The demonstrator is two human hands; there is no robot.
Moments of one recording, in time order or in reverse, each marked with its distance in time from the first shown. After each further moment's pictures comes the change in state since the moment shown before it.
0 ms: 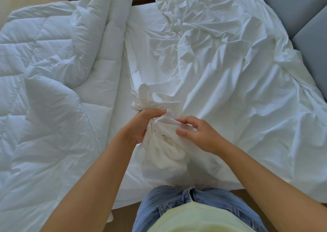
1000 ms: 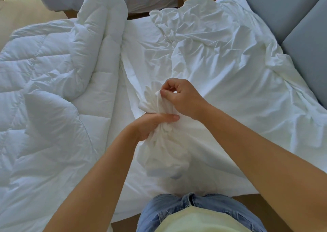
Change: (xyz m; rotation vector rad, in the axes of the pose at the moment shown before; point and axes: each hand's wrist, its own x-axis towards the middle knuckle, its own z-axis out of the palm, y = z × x) left_hand 0.011 0.022 0.035 0.261 -0.049 0.100; right_hand 0.043 -0.098 -0.028 -0.040 0.238 -0.330
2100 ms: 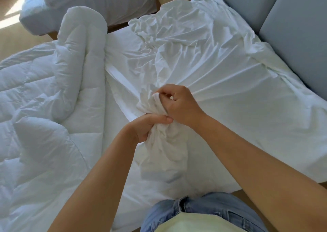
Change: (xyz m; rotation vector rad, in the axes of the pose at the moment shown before) left_hand 0.027 0.023 0.042 0.080 -0.147 -0.145; right_hand -0.031 0.015 -0.040 -0.042 0.271 -0.134
